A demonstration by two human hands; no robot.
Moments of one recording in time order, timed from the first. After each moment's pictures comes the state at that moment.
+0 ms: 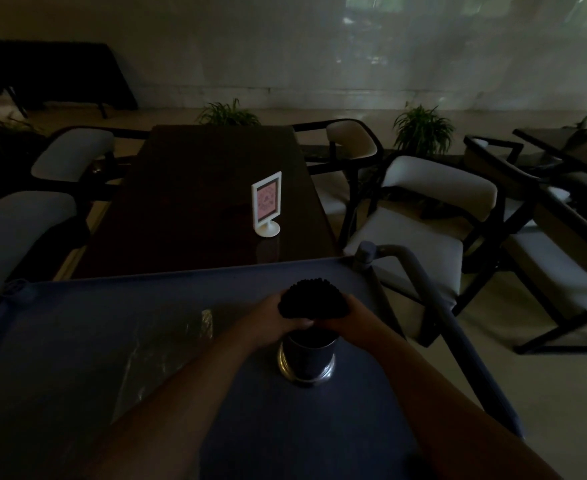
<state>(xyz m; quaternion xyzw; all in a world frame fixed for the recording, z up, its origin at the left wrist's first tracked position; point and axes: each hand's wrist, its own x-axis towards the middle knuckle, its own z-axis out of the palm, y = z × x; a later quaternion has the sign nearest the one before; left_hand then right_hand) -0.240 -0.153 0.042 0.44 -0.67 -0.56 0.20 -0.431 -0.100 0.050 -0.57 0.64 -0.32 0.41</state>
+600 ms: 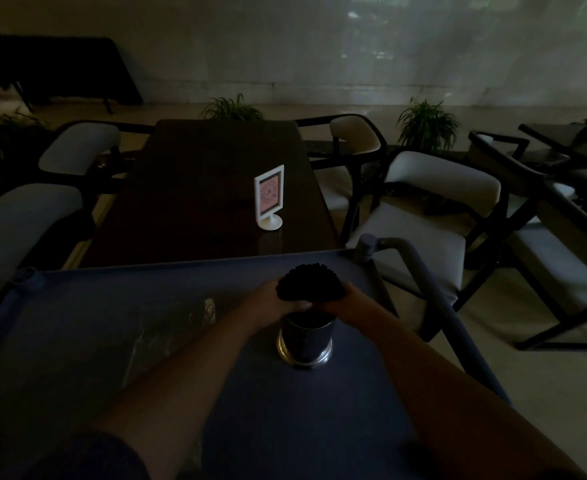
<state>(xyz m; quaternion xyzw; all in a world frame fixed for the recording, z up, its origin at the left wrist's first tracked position) -0.242 -0.153 0.053 0.44 -0.64 -0.59 0.22 -0.426 -0.110 0.056 -0.53 0.67 -0.30 0.43</state>
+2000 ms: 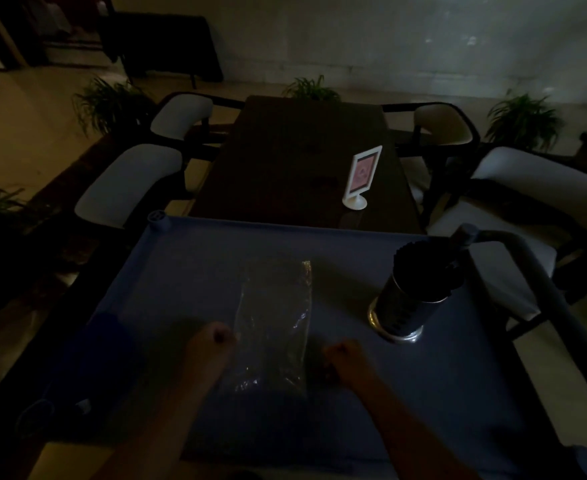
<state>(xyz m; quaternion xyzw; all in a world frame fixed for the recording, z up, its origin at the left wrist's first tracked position) 0.030 -0.023 -0.011 0.75 -0.48 -0.37 0.26 -0.234 -0.012 -0.043 -0.42 0.73 -0.20 0.50</state>
